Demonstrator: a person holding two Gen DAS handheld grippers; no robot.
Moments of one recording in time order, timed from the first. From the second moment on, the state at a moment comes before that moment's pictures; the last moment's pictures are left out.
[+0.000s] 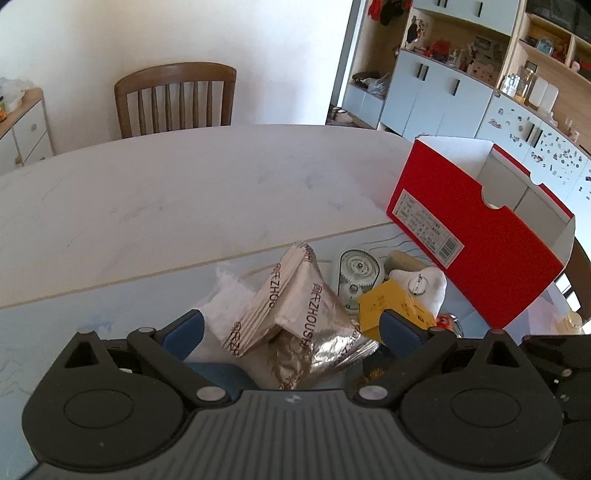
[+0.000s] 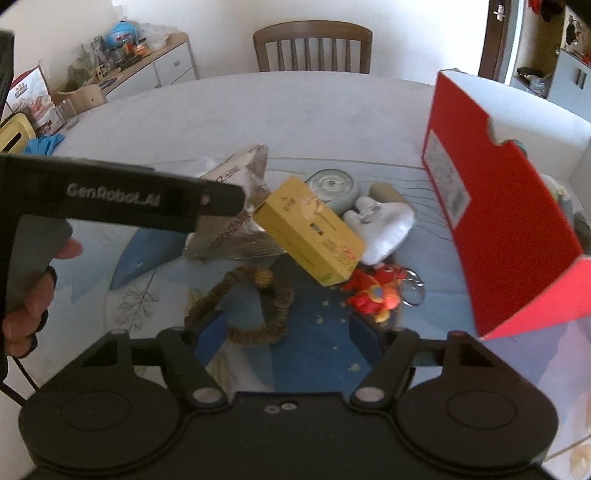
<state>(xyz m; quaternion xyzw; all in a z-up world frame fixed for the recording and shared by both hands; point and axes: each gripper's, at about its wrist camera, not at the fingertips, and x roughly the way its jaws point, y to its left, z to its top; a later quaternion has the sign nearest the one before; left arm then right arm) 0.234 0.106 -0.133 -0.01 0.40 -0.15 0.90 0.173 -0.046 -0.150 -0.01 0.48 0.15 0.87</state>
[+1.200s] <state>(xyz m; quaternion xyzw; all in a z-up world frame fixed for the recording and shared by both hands) 0.217 0.110 -0.113 -0.02 0.42 -0.16 0.90 0.158 -0.043 -0.125 -0.01 0.45 0.17 0.88</state>
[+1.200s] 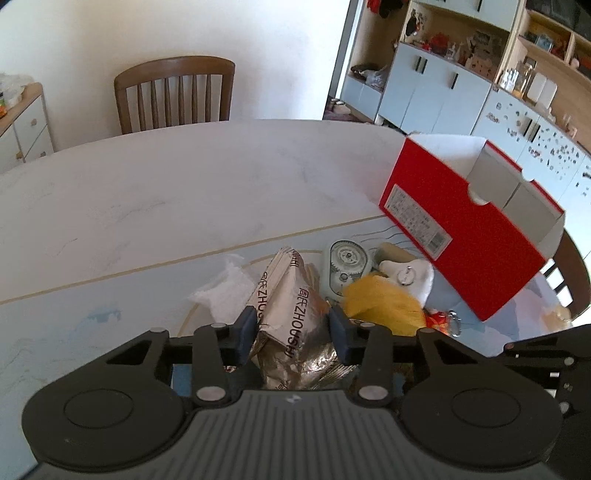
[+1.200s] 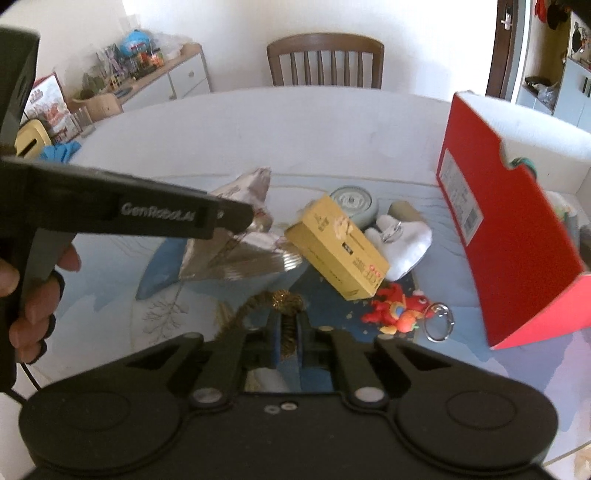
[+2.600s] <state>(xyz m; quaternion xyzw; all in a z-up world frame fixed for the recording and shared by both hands) 0.194 -0.056 -0.008 0.01 0.40 -0.22 0.89 0.136 -0.258 0.000 0.04 0.33 0.10 0.94</state>
